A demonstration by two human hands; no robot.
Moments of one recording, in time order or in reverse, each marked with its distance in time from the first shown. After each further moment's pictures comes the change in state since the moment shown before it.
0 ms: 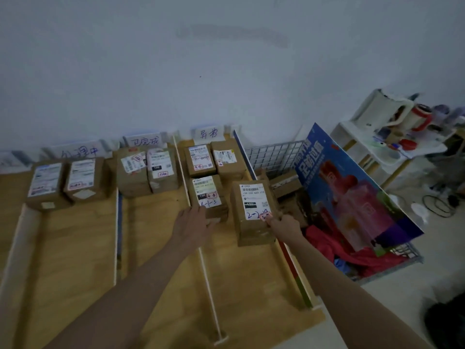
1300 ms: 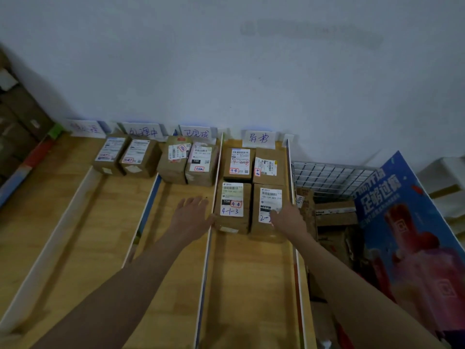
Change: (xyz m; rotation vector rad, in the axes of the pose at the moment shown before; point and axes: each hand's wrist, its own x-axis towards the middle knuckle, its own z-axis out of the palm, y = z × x) left_hand 0.020 -0.003 -0.018 0.000 -0.015 -0.356; right_hand 0.114 -0.067 0.012 -0.335 -0.174 -0.421
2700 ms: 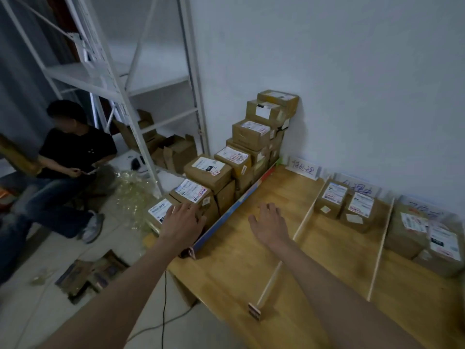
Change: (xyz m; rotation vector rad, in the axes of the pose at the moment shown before) left_hand -0.369 -0.600 -0.058 -0.033 0.329 -0.649; right_hand -0.318 -0.526 0.401 -0.288 -0.131 -0.850
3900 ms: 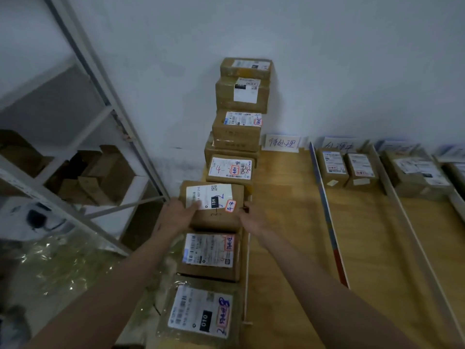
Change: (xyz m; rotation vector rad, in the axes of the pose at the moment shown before) left_hand 0.365 -0.134 0.063 -0.703 -0.381 0.007; right_hand 0.236 -0.141 0.105 0.784 0.067 0.628
